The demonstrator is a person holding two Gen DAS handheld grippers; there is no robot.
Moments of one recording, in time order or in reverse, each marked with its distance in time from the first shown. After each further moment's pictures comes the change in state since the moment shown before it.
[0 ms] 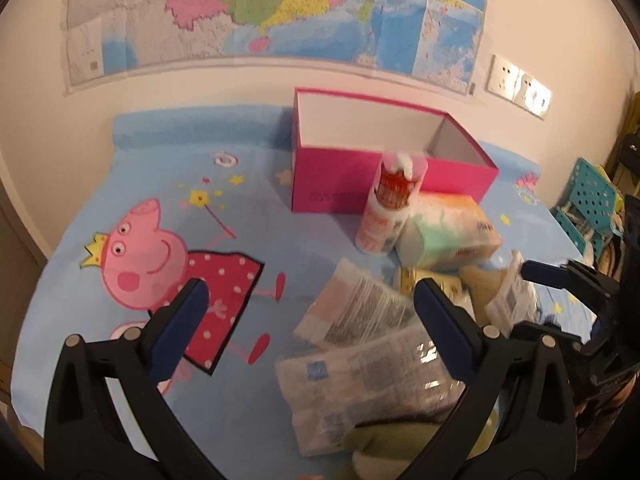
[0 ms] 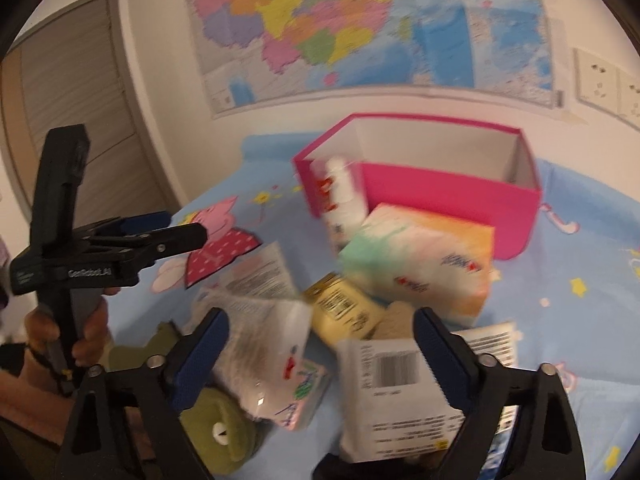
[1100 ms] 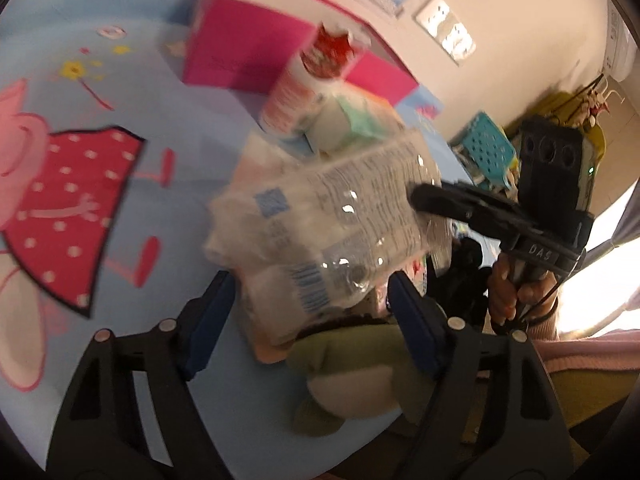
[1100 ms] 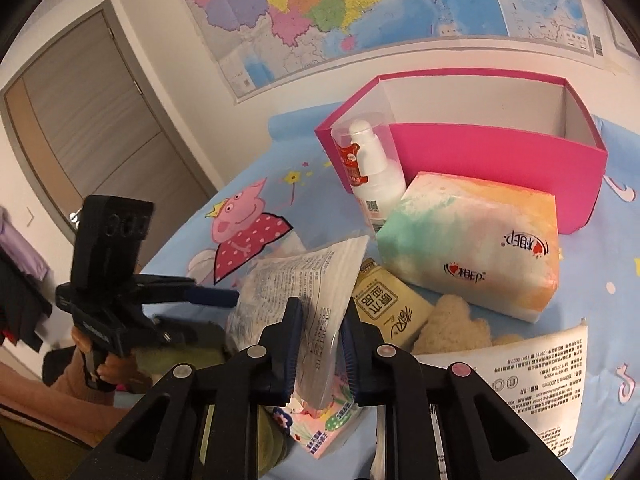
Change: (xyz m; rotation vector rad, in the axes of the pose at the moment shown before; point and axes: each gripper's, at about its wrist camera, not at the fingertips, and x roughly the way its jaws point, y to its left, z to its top) left arm 0.057 0.017 -0.037 -0.049 0.353 -0.530; right arm 0.047 -0.017 0.006 0.080 0.089 0.179
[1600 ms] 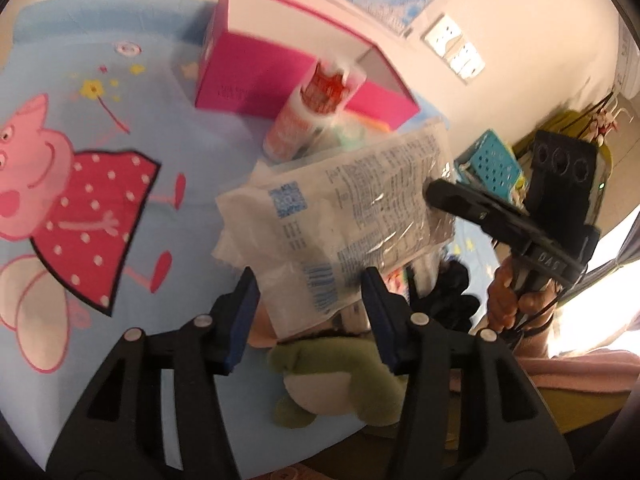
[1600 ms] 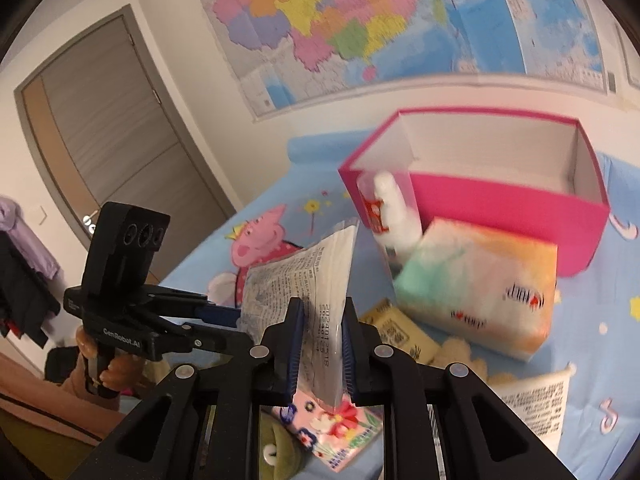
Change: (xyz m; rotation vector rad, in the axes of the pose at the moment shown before) left arm -0.032 -0.012 0.010 -0.049 -0.066 0.046; right arm -0.018 0.011 0.018 -0.051 -0.070 0.042
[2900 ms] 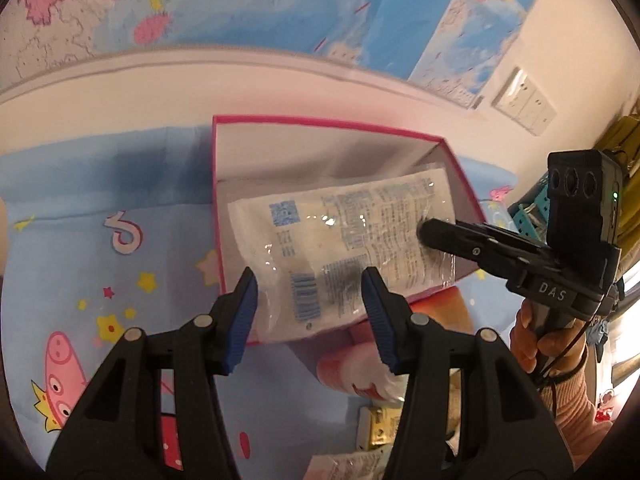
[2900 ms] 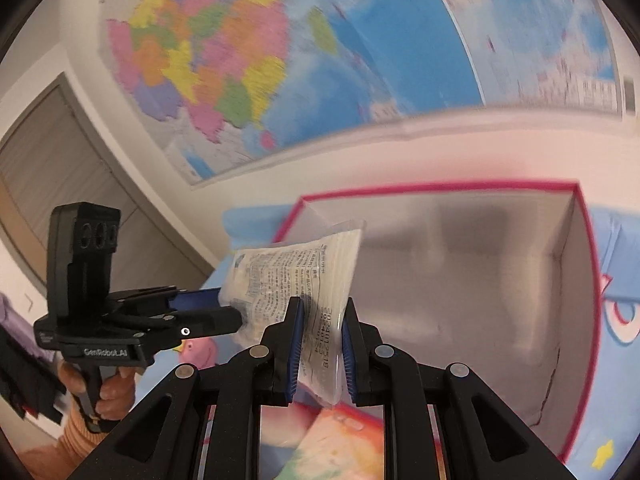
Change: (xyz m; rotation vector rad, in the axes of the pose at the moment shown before) left arm 0.058 -0.014 0.199 0.090 -0.027 0.256; right arm 0.050 -0.128 0.129 0.218 -0.021 -0.032
